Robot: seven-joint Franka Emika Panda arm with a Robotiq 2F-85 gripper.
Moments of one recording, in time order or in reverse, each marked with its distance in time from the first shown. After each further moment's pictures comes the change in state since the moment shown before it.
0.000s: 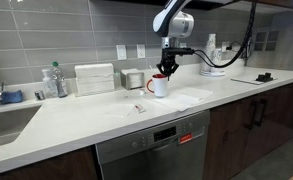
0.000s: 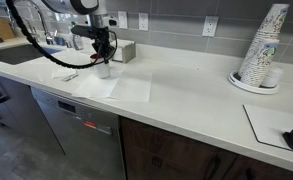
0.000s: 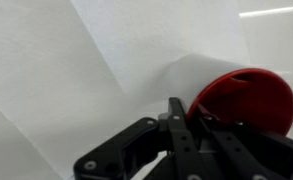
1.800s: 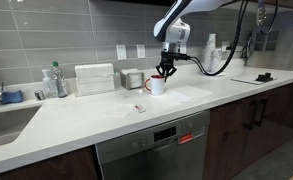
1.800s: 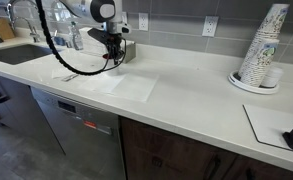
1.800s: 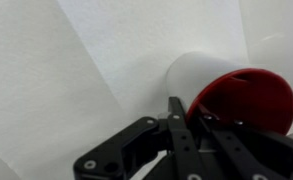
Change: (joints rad) arm -0.054 0.202 0.003 0.251 0.111 -0.048 0.115
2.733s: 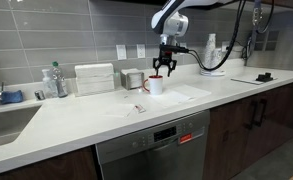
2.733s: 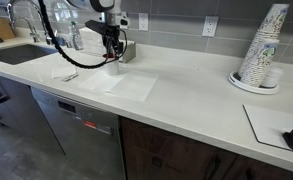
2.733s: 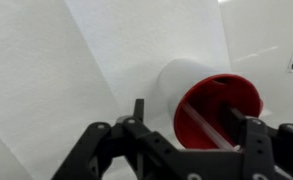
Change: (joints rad) arm 0.006 -0.009 0.002 0.088 -0.007 -0.139 -0.014
